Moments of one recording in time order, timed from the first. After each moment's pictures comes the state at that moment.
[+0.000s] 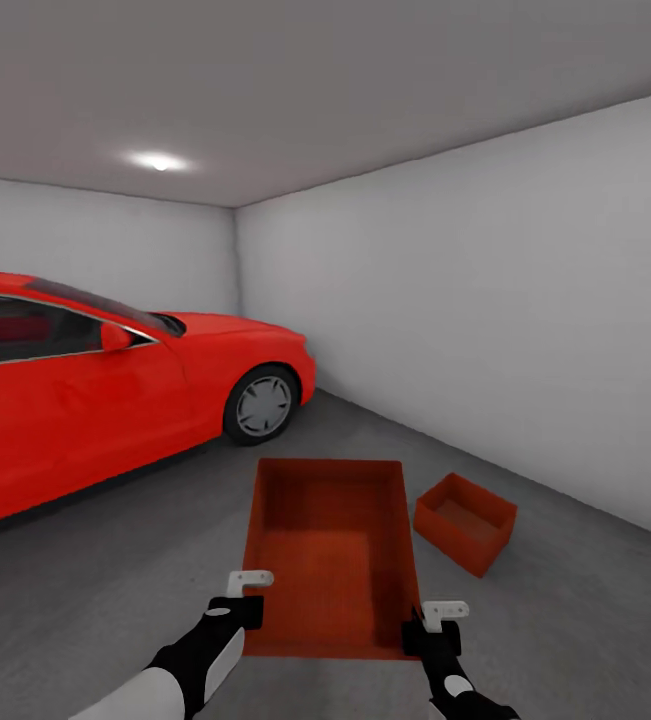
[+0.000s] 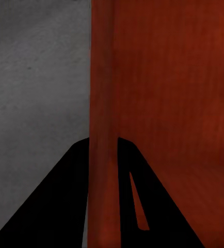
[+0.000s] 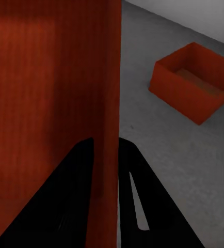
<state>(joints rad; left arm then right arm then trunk) -0.61 -0.12 -0.17 -0.29 0.16 0.11 0.21 -0.55 0.09 0.25 -0.09 -0.15 -0.43 -0.19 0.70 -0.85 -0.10</state>
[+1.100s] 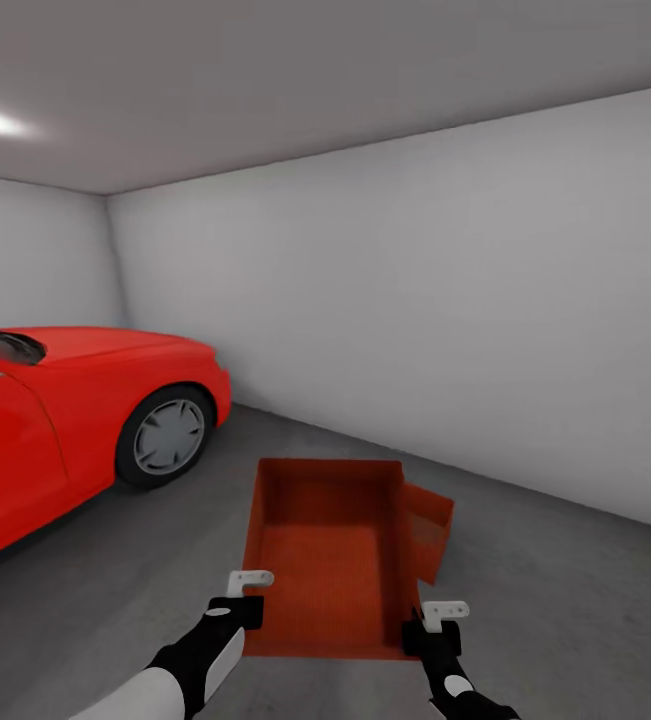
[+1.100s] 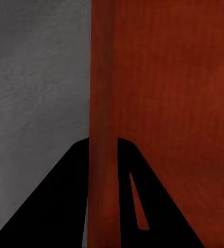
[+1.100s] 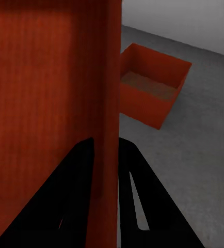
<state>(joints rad) -0.61 -0.12 -0.17 -0.29 0.16 0.11 0.21 -0.55 0.09 0.25 -0.09 -0.15 -0.43 -0.19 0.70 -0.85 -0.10</state>
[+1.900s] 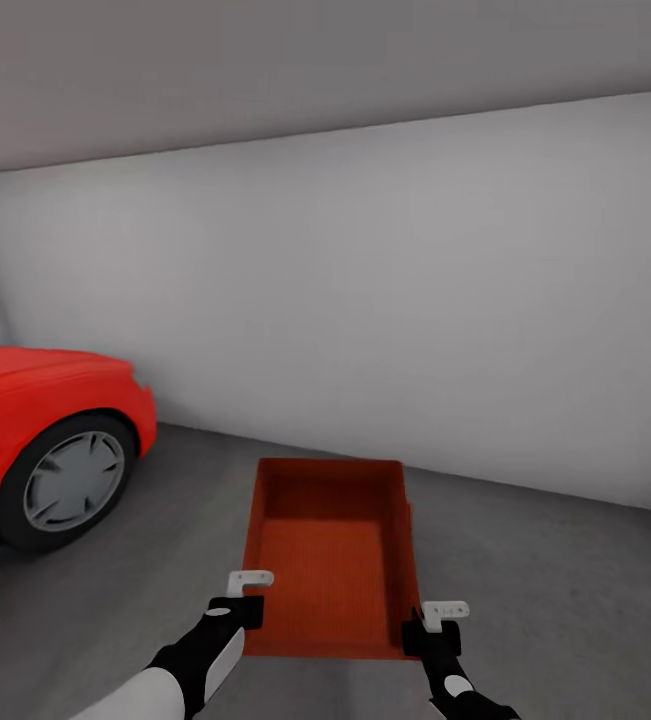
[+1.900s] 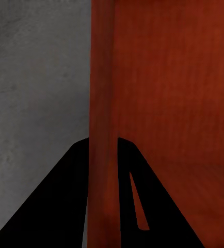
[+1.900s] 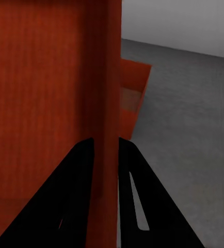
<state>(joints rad) -0.61 -0.12 -0.17 -0.29 0.16 0.11 0.21 -0.55 0.09 0.25 -0.09 -0.15 -0.43 -0.19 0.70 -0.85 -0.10</state>
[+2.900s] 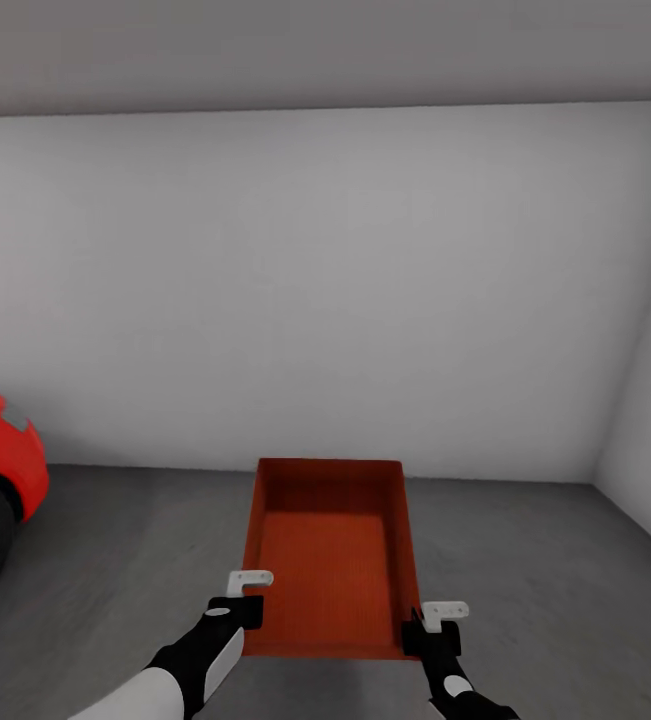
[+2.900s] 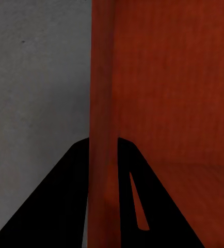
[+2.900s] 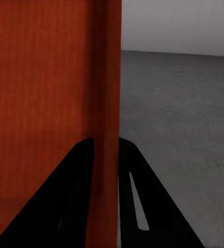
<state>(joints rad) -0.61 -0.12 -0.17 -0.29 0.16 0.11 0.21 -0.55 0.09 0.26 -0.09 -0.16 -0.43 -0.19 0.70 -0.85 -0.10</state>
